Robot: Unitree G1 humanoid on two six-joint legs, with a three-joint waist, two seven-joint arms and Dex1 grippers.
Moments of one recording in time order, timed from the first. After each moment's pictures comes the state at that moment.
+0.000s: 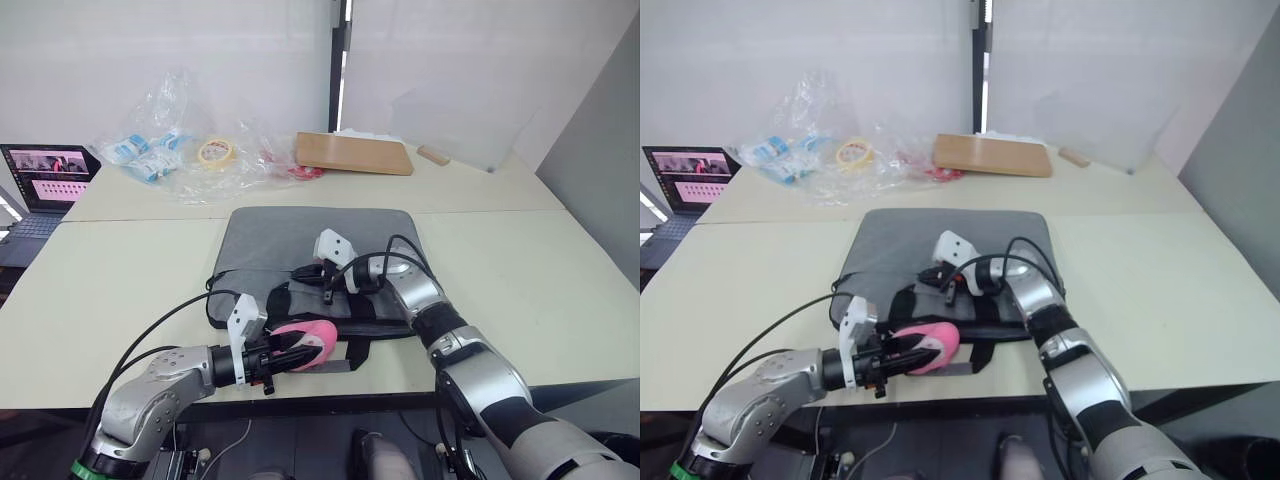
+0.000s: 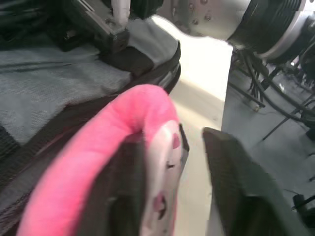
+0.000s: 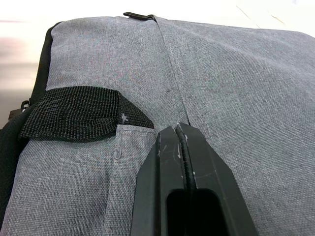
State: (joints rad) left arm -0.03 0.56 -0.03 -0.42 -0.71 0.65 -0.84; right arm -0.94 -0.17 0.26 0.83 0.01 -0.11 1.06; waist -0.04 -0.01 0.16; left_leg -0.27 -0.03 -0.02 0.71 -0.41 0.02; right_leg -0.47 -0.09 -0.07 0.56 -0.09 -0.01
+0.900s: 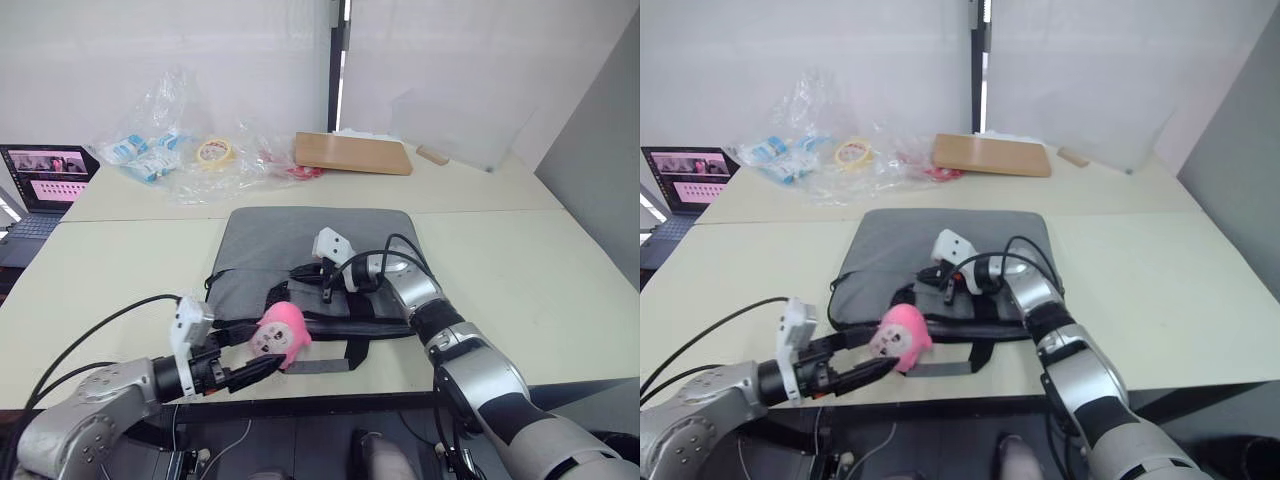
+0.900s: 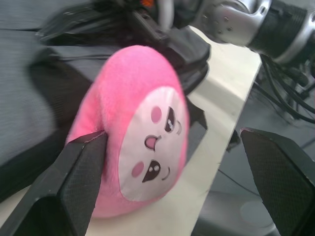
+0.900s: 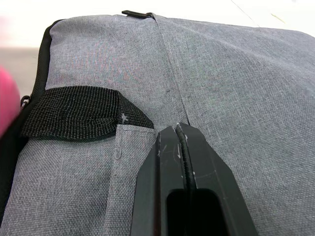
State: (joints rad) left arm 0.11 0.68 0.18 -0.55 -0.84 0.70 -0.80; right arm -0.98 -0.15 0.26 0.90 0.01 -0.13 1.07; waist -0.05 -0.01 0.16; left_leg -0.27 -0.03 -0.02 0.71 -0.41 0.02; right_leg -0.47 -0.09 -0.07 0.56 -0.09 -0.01
